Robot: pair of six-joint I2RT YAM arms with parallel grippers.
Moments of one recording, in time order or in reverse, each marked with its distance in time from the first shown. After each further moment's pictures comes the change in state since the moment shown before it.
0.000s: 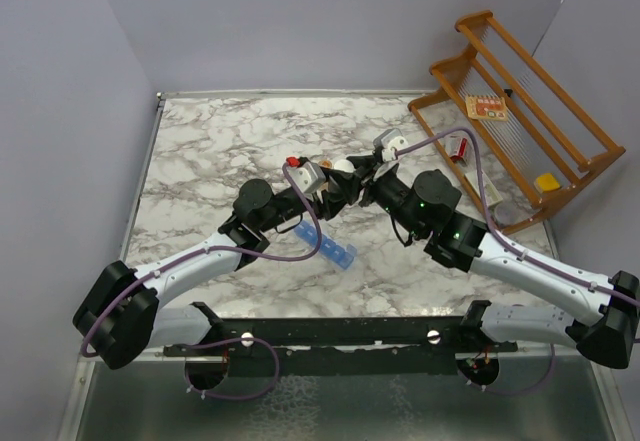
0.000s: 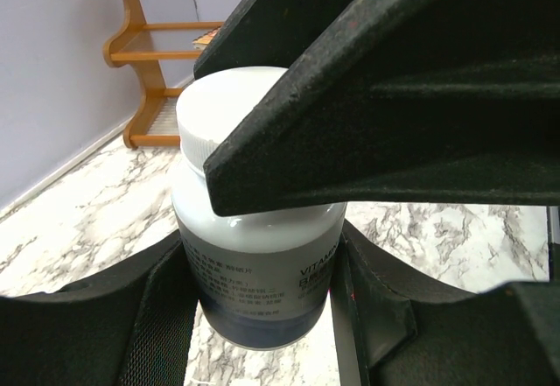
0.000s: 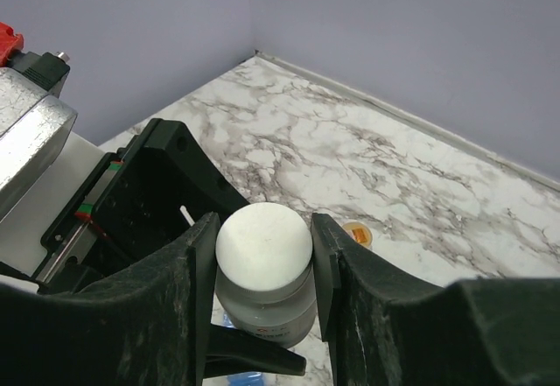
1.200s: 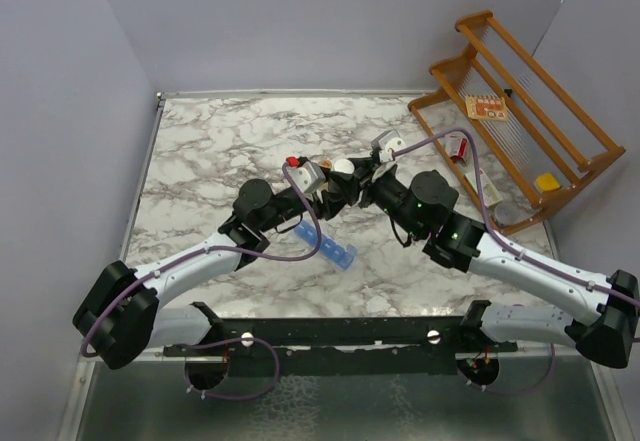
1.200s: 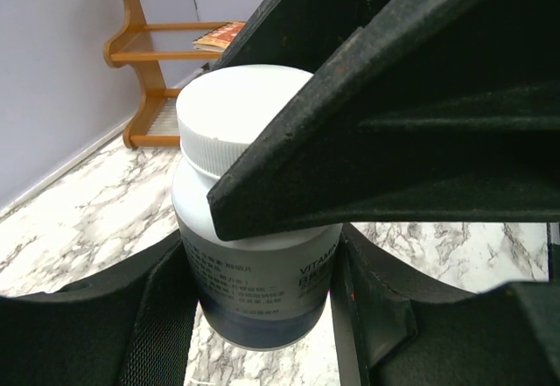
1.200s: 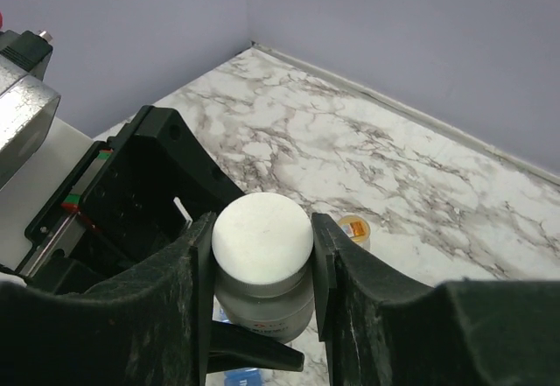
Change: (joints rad) left arm 0.000 0.000 0.000 0.004 0.000 -0.001; right arm -0.011 0.006 -0.008 -0.005 0.002 0.007
